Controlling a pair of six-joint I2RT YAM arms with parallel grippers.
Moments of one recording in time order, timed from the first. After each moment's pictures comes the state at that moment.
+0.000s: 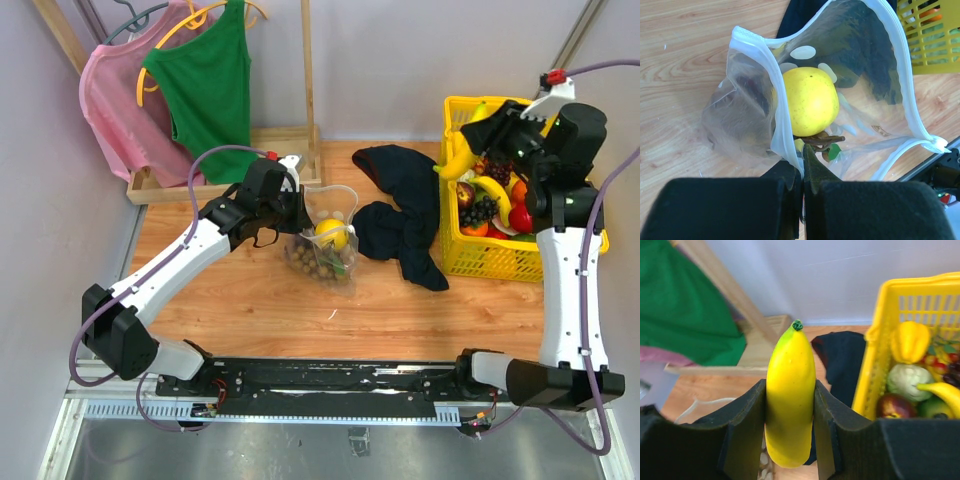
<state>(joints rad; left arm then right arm) -0.60 1.39 1.26 -0.53 0.09 -0.41 -0.11 1.22 1.57 -0.47 -0.39 0.31</state>
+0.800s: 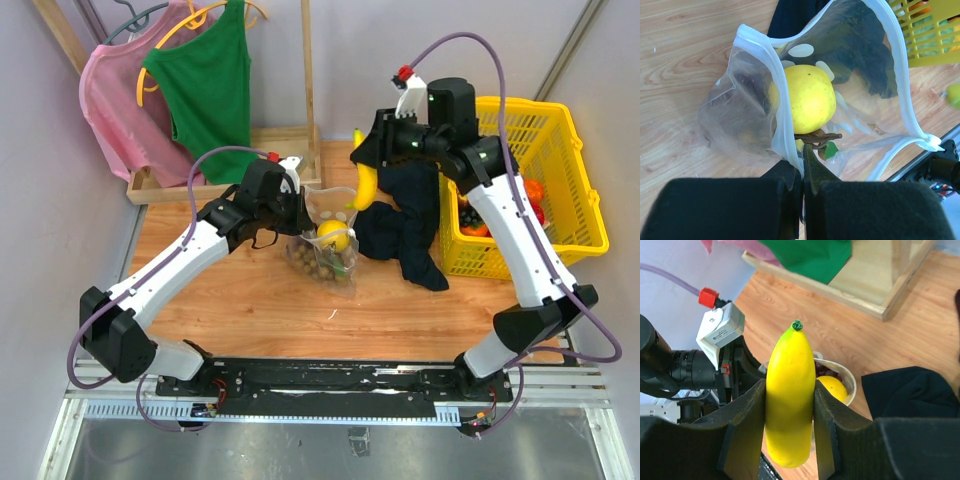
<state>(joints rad) -0.60 1.37 1.25 -0.52 0.14 -0.39 0.42 1.56 1.93 -0.77 -0.44 0.28</state>
